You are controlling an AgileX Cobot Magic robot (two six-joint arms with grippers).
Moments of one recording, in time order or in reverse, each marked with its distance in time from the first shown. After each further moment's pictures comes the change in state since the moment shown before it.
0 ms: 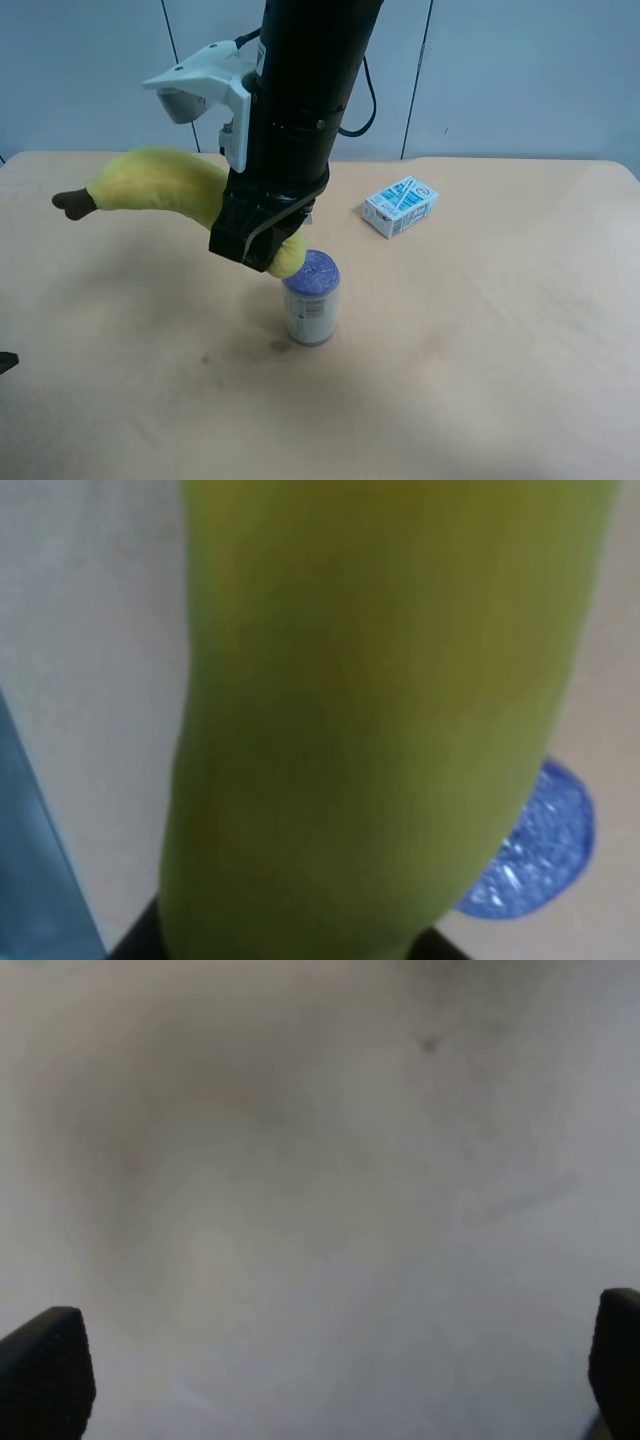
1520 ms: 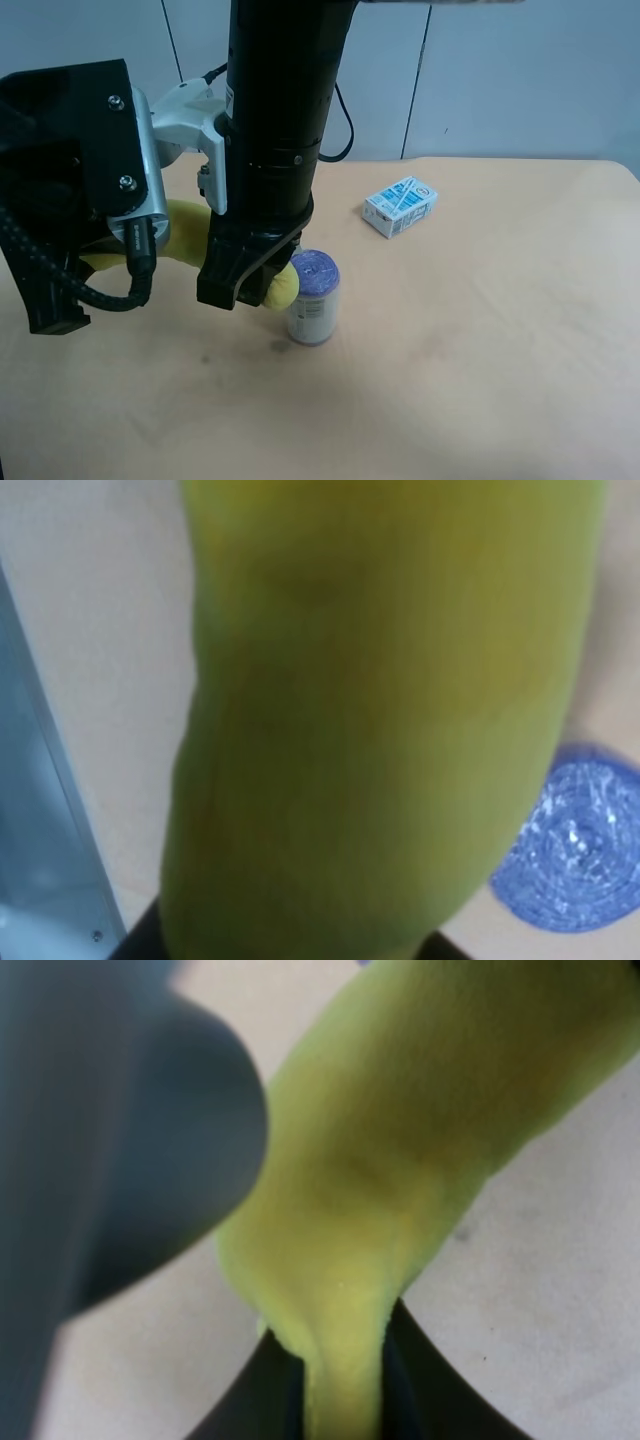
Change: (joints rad) left arm -0.148 0.379 -0.189 0.065 -0.177 -0.030; right arm 0.067 0.026 0.000 -0.029 0.030 0.000
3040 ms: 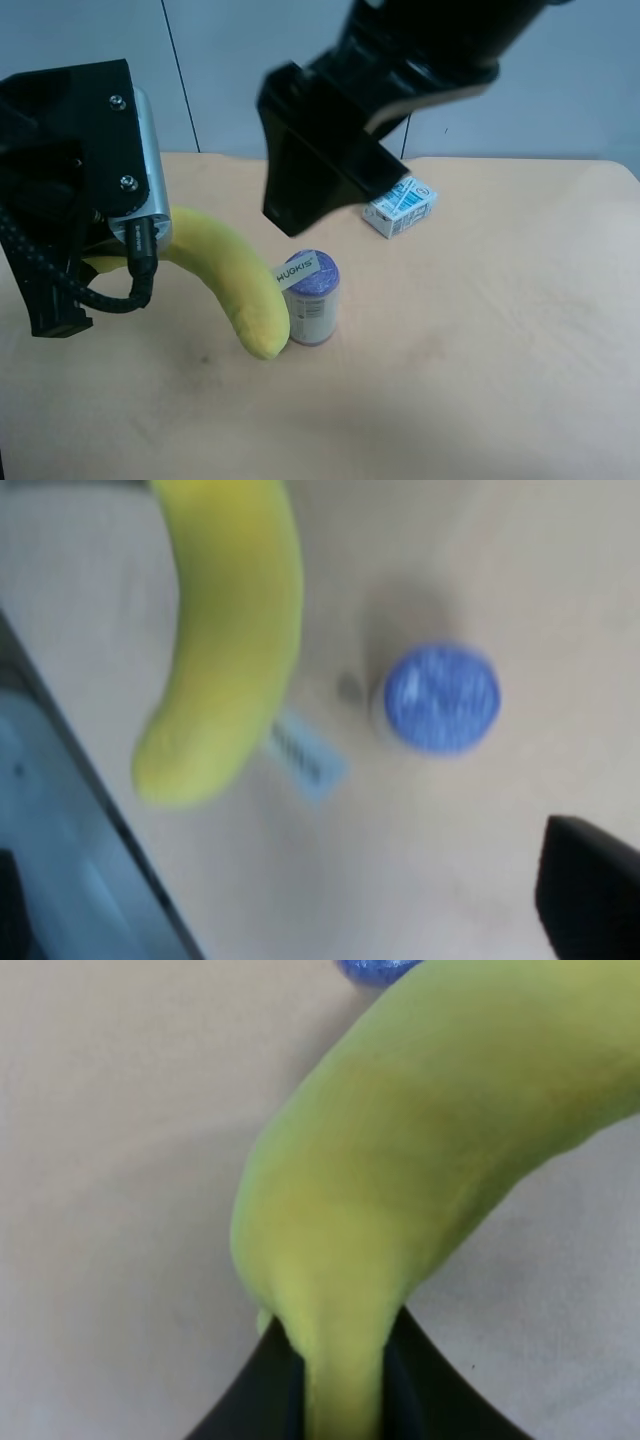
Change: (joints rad) left arm -0.001 0.000 0.000 -0.013 -0.004 0.000; right arm 0.002 -0.476 0.176 -0.101 -0.028 0.323
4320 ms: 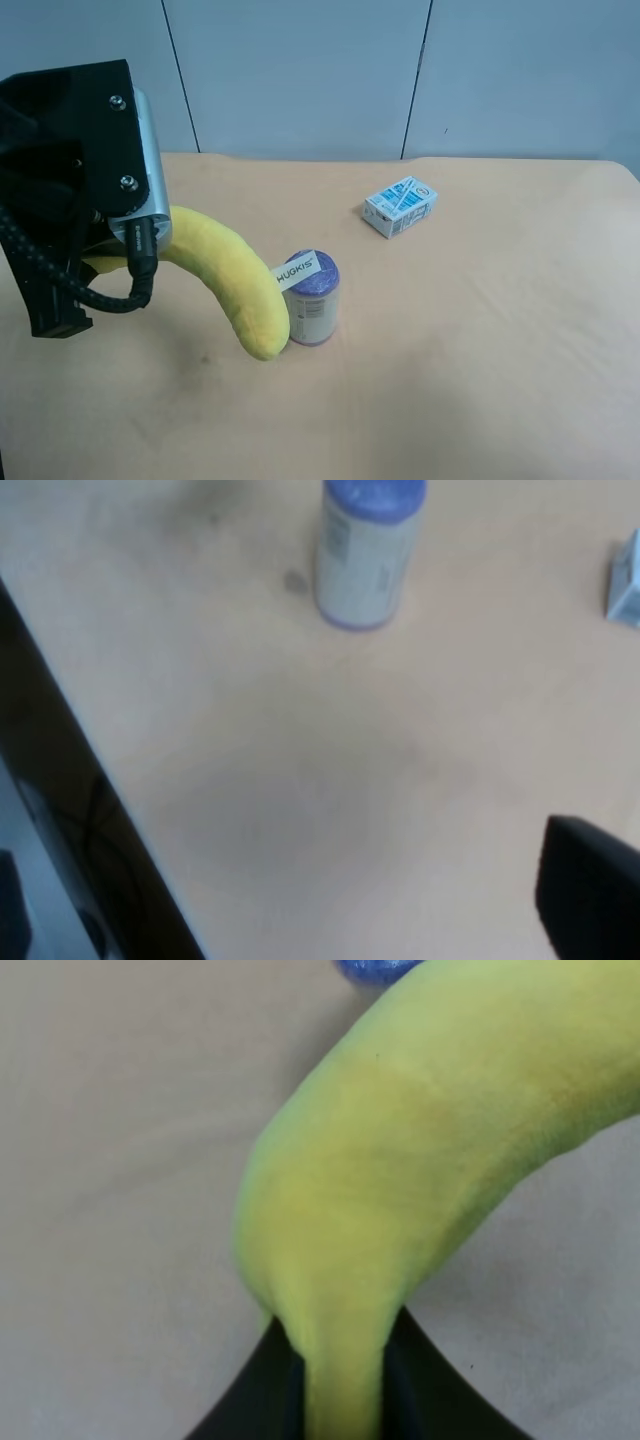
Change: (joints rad) left arm 0.000 0.000 0.000 -0.002 0.000 0.000; right arm 0.001 -1.272 0.922 -0.075 -0.130 0.001
